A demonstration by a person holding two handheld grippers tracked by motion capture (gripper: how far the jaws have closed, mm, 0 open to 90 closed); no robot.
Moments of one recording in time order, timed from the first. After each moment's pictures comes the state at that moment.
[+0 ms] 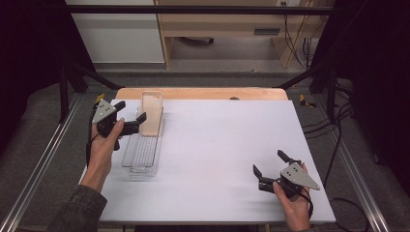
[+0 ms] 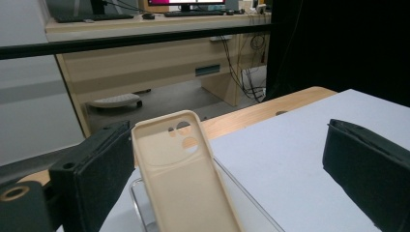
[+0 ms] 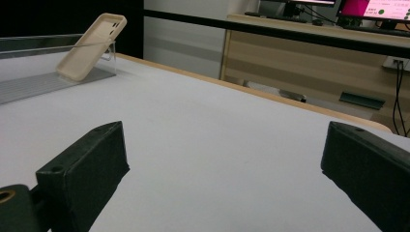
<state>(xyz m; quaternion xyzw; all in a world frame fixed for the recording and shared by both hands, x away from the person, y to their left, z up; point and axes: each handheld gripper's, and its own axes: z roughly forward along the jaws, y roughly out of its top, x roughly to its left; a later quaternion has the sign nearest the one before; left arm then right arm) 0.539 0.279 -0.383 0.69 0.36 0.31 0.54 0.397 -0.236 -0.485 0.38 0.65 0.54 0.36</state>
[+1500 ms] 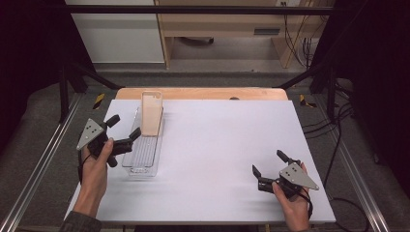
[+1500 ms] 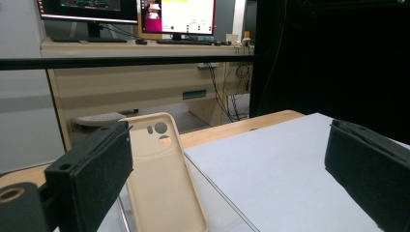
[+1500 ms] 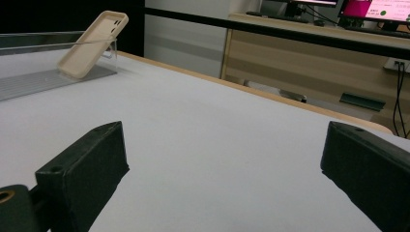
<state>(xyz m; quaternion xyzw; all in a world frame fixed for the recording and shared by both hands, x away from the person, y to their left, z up) 0.482 0.291 -0.393 0.65 0.35 0.31 0.60 0.397 -0.235 -0.486 0.38 0.66 0.54 0.36</state>
